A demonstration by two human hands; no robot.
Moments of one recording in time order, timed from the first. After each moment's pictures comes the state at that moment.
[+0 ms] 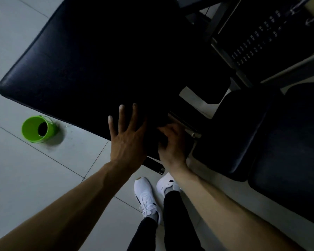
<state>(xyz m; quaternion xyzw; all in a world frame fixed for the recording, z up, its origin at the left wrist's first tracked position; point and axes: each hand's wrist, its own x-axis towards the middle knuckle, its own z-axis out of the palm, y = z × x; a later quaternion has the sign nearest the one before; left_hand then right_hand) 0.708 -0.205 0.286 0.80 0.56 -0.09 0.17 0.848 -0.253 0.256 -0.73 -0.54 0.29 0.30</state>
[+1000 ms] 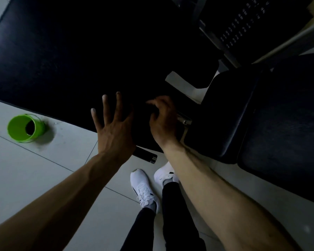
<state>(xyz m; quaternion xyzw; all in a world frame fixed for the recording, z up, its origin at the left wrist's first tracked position) 0.715 -0.209 0.285 0.80 0.57 -0.12 0.15 0.863 -0.217 0.246 -0.75 -0.52 0.26 0.32</state>
